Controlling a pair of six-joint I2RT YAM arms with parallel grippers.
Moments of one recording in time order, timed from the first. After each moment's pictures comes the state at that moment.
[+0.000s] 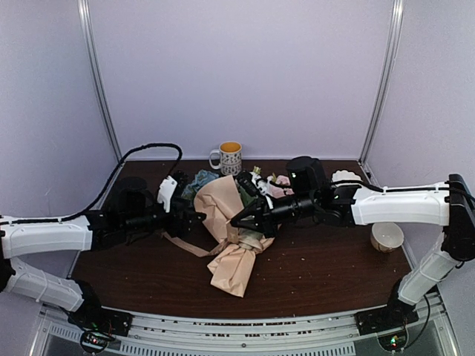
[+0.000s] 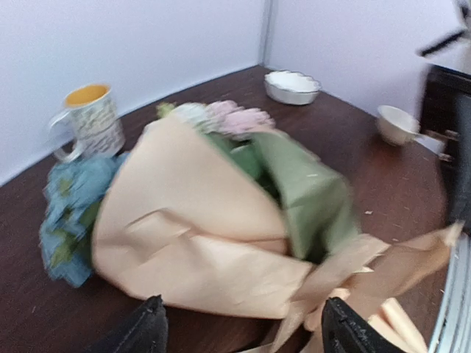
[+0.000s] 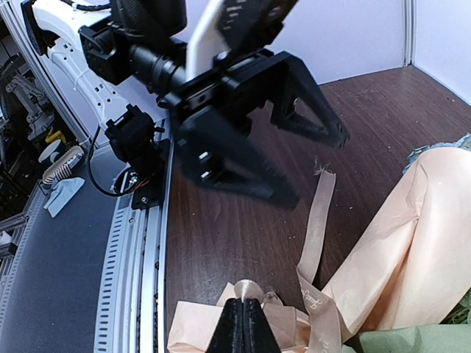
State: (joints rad) left arm -0.79 1.19 0.62 0.23 0.14 -0.05; right arm 0.91 1.55 1.04 0.10 -0.60 0.03
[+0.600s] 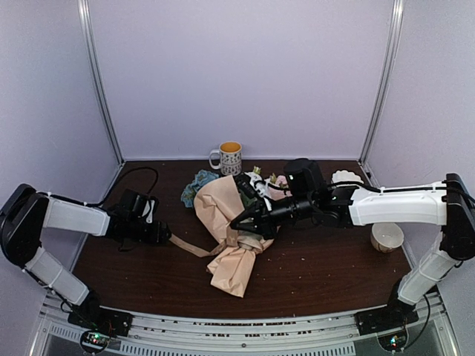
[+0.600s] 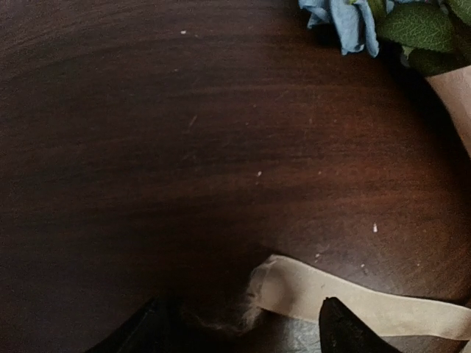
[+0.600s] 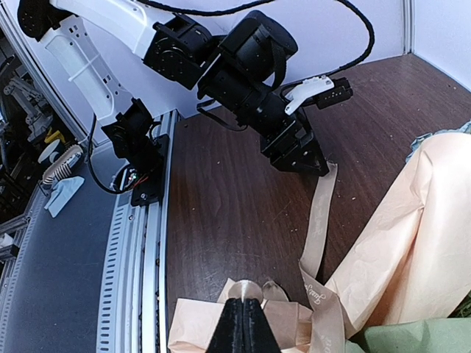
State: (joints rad) left arm -0.41 1.48 0.58 -0.03 0.01 -0.33; right arm 0.91 1.56 1.04 0.09 -0.59 0.05
